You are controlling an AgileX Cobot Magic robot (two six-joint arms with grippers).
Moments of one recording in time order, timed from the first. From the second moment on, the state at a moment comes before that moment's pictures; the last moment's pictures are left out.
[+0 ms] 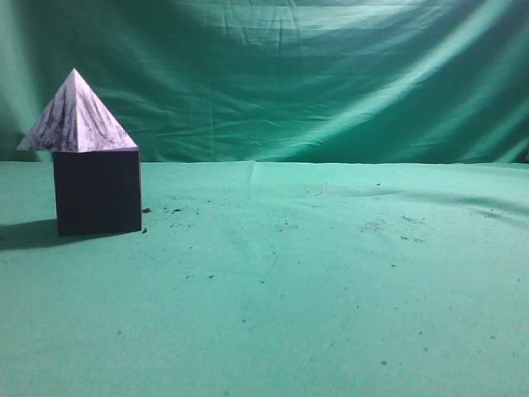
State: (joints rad) left arm -0.03 -0.02 0.02 0.03 0.35 0.07; right arm 0.88 0.90 -1.38 0.00 1.11 0.00
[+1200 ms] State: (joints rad) left arm -0.03 -0.02 0.02 0.03 0.35 0.07; right arm 0.21 -0.01 -0.18 -0.02 0.38 -0.08
